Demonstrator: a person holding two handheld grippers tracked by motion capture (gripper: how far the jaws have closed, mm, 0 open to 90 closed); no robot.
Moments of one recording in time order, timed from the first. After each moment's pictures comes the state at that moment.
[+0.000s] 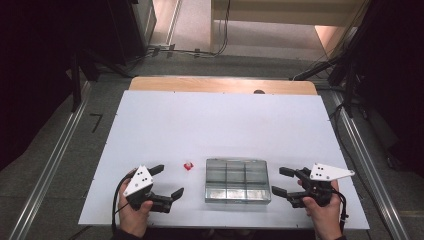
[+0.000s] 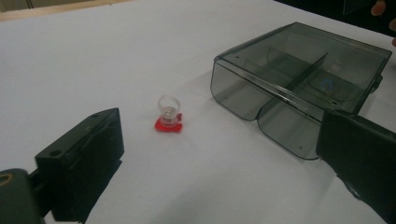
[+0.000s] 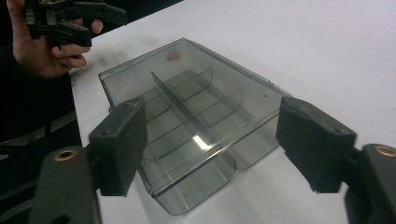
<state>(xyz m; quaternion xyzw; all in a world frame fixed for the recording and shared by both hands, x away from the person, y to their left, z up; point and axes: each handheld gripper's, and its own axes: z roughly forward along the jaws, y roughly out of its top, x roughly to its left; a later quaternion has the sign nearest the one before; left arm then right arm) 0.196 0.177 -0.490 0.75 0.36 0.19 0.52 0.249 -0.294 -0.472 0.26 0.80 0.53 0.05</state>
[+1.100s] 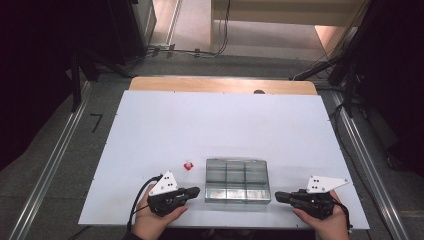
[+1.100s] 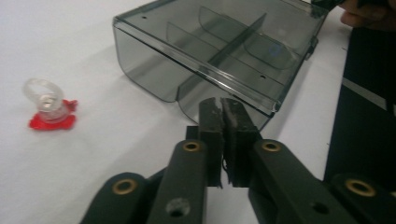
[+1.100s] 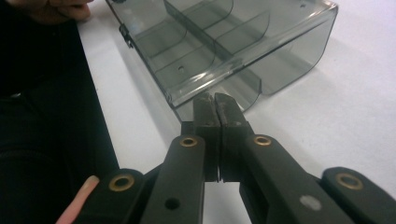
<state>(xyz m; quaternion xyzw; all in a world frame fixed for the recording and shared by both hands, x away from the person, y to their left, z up) 0.200 0.134 -0.502 0.81 0.31 0.07 0.49 0.232 -0.302 -0.492 0.25 0.85 0.46 0.01</state>
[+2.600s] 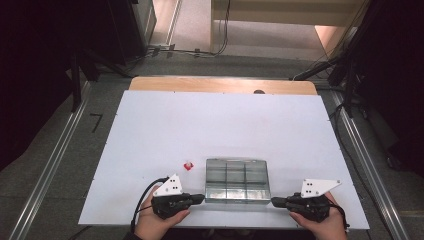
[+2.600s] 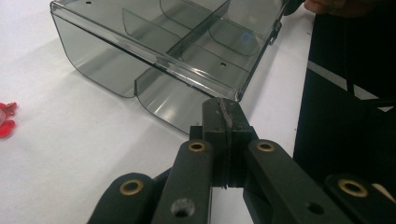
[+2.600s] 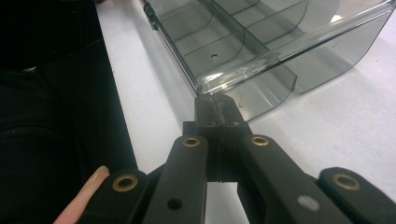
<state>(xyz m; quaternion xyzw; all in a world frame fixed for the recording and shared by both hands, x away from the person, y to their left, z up) 0.199 0.128 -0.504 0.82 0.27 0.03 0.49 0.228 -0.292 -0.493 0.20 0.87 0.44 0.00</state>
